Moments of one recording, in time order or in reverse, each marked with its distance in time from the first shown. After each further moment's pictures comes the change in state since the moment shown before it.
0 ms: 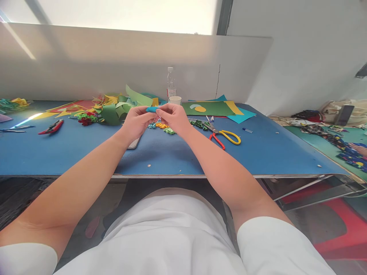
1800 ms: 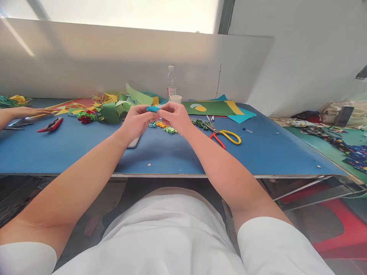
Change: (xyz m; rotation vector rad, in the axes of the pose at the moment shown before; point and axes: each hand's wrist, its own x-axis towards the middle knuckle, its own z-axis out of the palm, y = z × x) left_hand 0.001 -0.005 -0.002 0.007 -0.031 0.047; right_hand 0.002 0.003 -0.003 0.016 0.008 -0.009
